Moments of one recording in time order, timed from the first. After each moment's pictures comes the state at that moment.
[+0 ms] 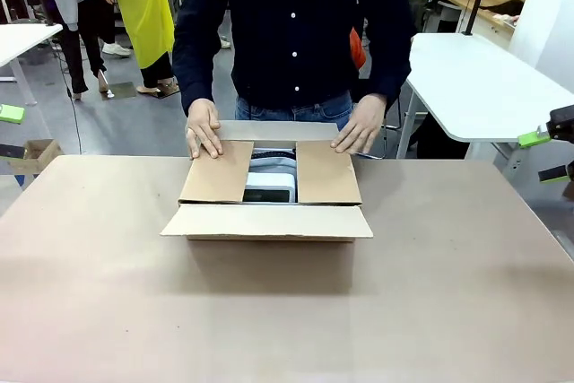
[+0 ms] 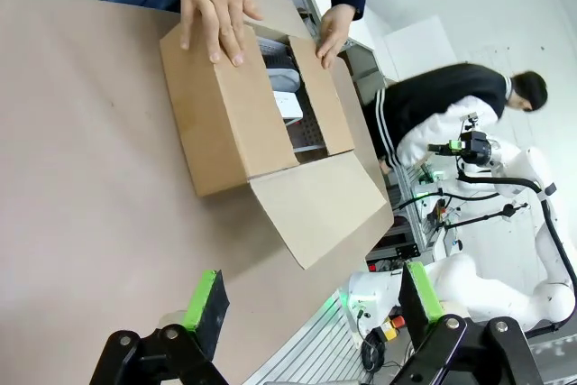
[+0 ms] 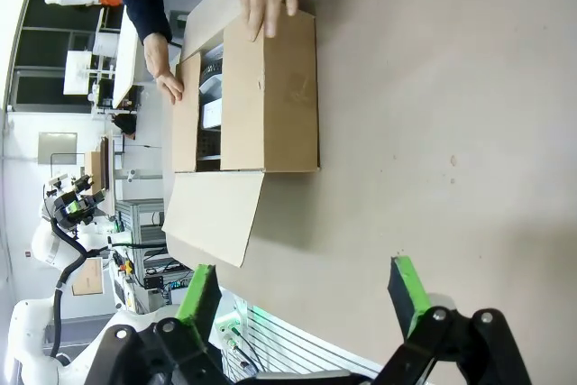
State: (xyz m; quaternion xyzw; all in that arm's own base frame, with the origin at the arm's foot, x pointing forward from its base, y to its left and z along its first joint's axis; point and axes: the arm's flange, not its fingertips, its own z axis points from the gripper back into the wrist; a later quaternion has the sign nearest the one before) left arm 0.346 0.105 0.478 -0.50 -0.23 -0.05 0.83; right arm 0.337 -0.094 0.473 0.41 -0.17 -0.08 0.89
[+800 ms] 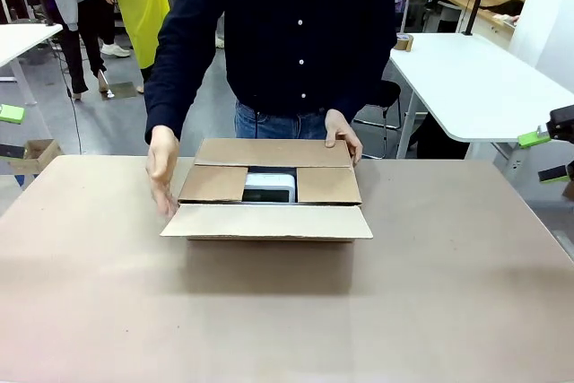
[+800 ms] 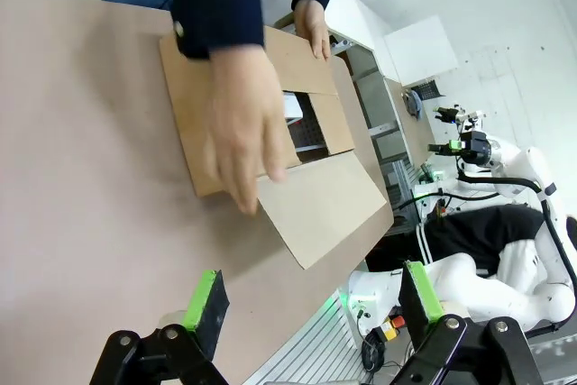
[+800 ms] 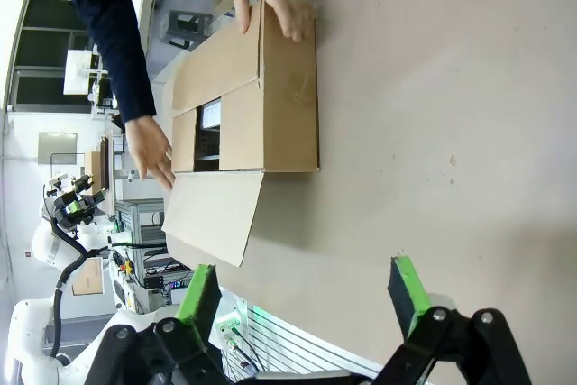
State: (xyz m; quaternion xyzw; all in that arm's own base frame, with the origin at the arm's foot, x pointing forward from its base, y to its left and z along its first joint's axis) left arm 0.346 0.105 0.478 -0.50 -0.23 -0.05 0.83; right arm 0.337 -0.094 0.473 0.41 -0.17 -0.08 0.89
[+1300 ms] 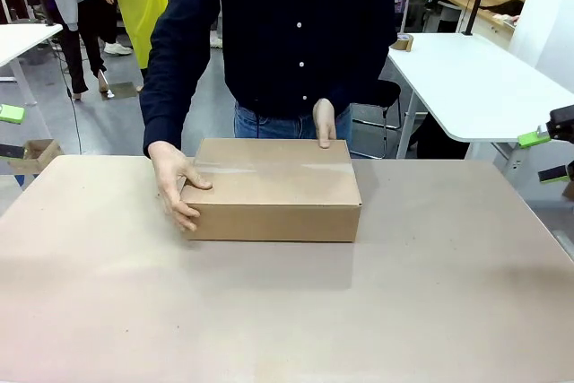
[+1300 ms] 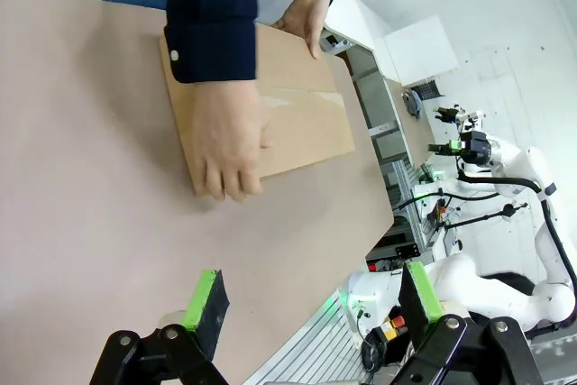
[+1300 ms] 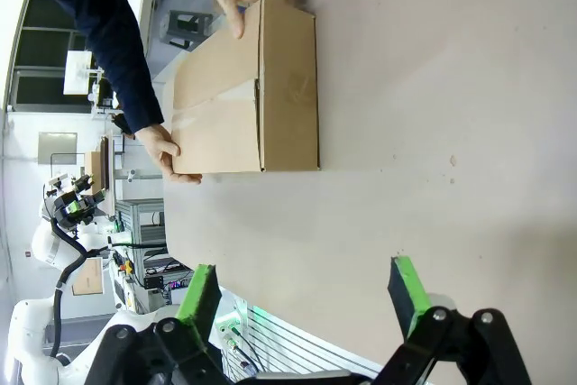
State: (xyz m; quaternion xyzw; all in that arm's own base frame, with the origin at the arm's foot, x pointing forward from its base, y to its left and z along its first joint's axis) left arm 0.346 0.105 0.478 -0.50 -0.23 -0.05 0.83; right arm 0.337 -0.094 0.473 0.41 -0.17 -0.08 0.89
